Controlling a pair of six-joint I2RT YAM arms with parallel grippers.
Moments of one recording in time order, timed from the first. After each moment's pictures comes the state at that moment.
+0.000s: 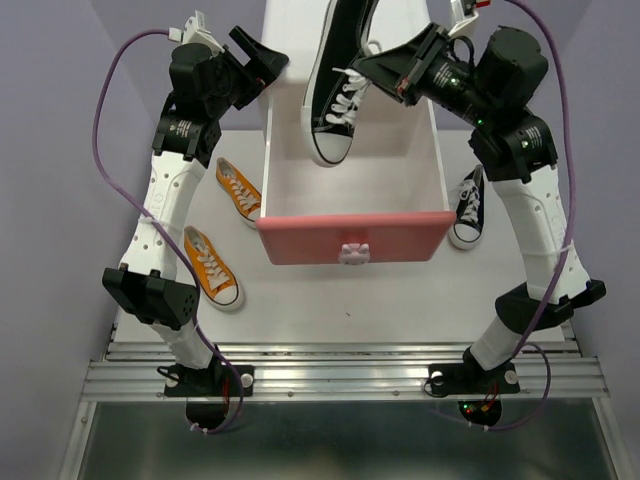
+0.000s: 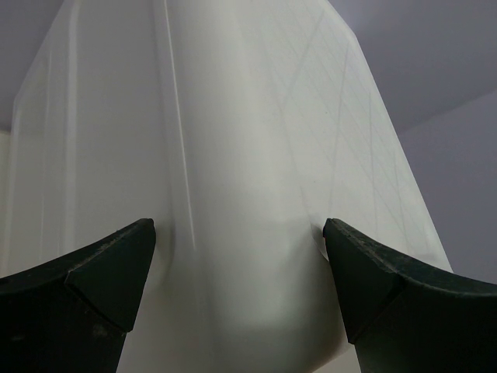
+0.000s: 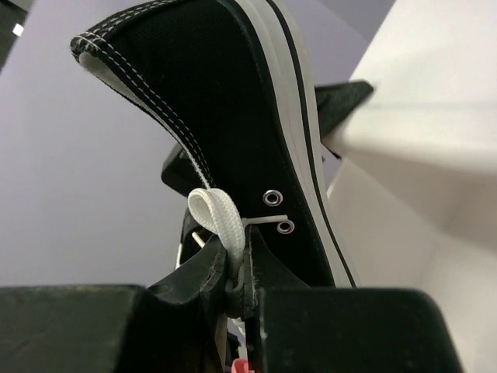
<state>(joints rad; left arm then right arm) -0.25 1.69 2.03 -0.43 0.16 -0.81 0.45 1.66 2.36 -0.47 -0.38 1.02</state>
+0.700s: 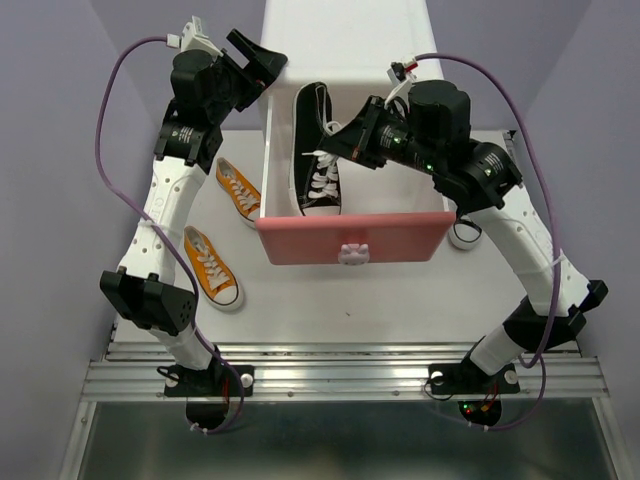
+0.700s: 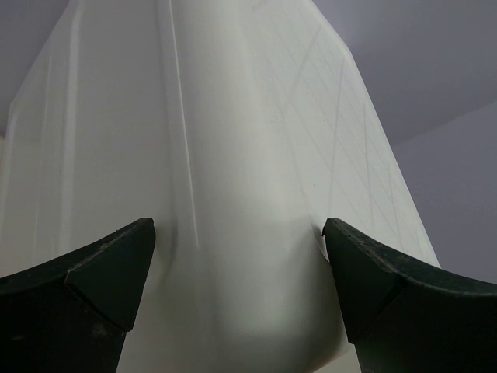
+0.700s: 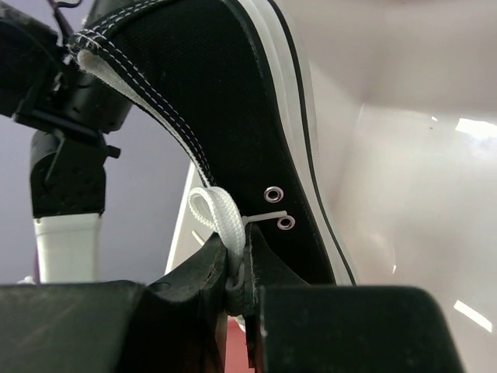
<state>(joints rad) -0.25 1.65 1.94 -0.35 0.12 -0.85 0.75 1.58 2.14 -0.75 -0.12 0.84</state>
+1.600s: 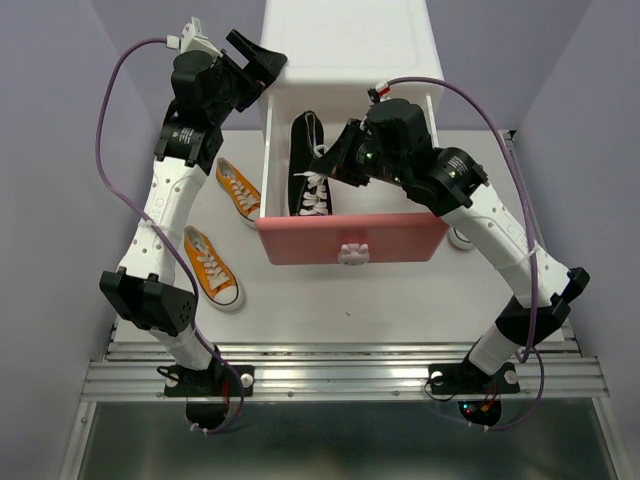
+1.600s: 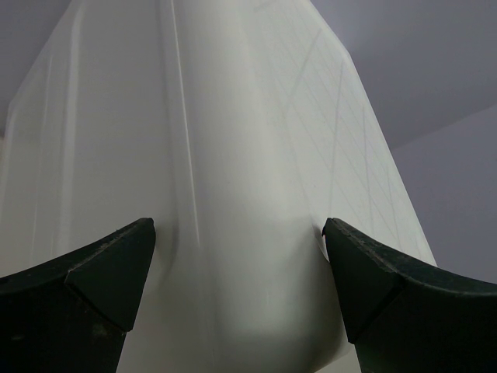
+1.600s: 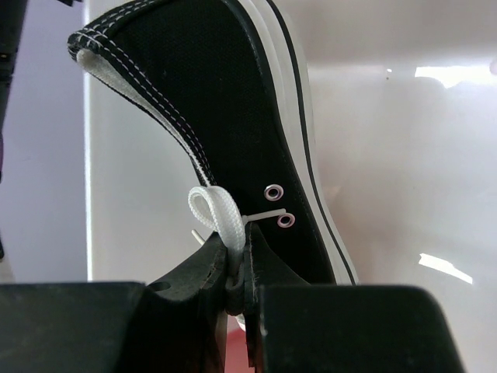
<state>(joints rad) -0.25 1.65 1.93 -0.33 0.11 -0.86 0.82 1.63 2.07 -0.81 0.08 0.90</state>
